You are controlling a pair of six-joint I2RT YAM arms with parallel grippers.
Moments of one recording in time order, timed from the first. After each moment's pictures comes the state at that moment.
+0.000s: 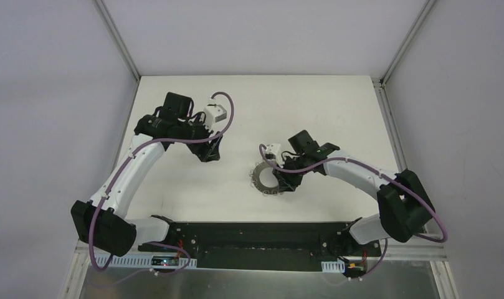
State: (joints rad) left arm -0.32 1.25 1.25 -0.94 0.50 0.38; right arm 0.66 1.43 0.87 -0.58 -0.52 -0.41
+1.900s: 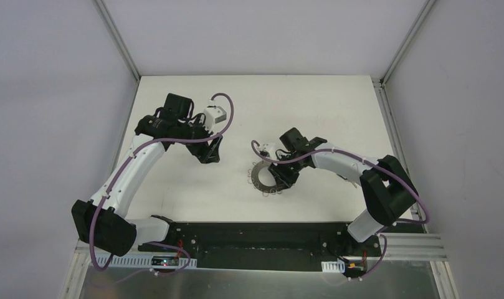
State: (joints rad) left arm -0.32 1.25 1.24 -0.95 0.49 0.37; right arm 0.68 1.60 0.97 -0.63 -0.46 -0.33
